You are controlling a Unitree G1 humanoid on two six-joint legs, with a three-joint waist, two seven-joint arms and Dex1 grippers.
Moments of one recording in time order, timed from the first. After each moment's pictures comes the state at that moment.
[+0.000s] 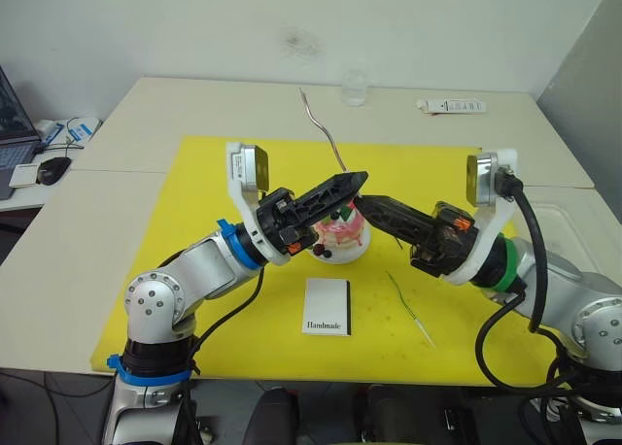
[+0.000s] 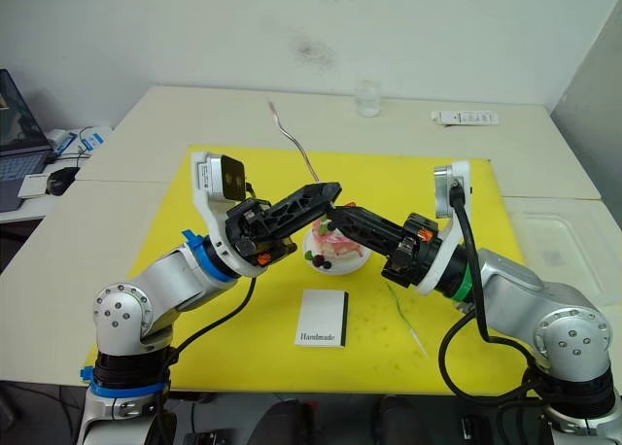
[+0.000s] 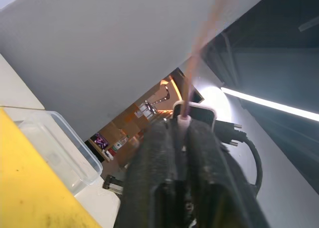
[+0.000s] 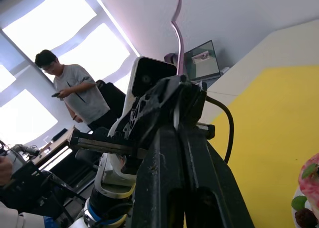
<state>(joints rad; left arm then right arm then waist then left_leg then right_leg) -0.43 0.37 0.07 -0.36 -1.84 0.86 -0.12 -0.37 -0.59 -0.06 -0.65 1.68 0.79 0.01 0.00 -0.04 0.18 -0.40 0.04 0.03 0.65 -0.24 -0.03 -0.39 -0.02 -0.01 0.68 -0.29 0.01</state>
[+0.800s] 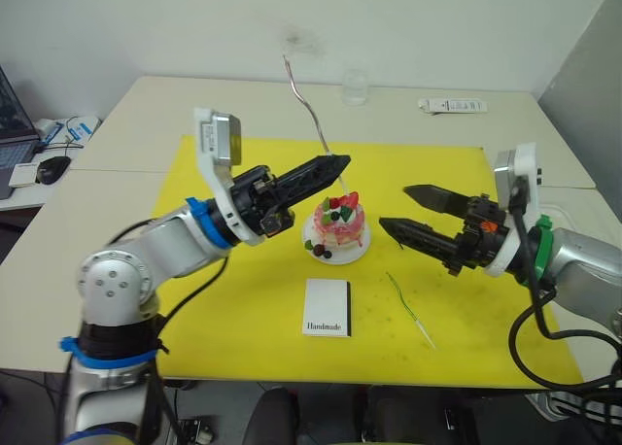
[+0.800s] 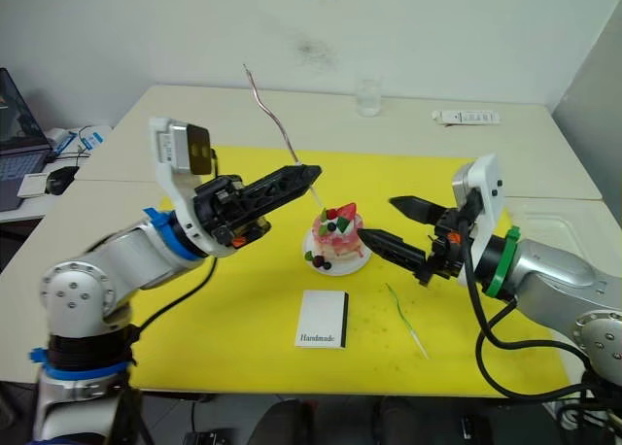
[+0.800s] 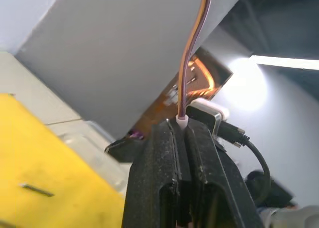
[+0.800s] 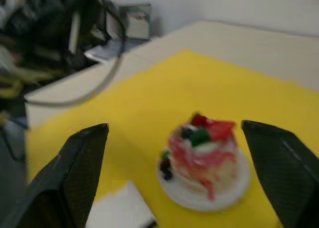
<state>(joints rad) -0.53 0.64 0.13 -0.36 -1.66 0.90 -0.29 -0.23 -0.97 -0.13 -0.68 1.11 0.71 0.35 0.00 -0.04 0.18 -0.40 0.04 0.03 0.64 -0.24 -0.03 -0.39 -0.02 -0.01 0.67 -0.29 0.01</state>
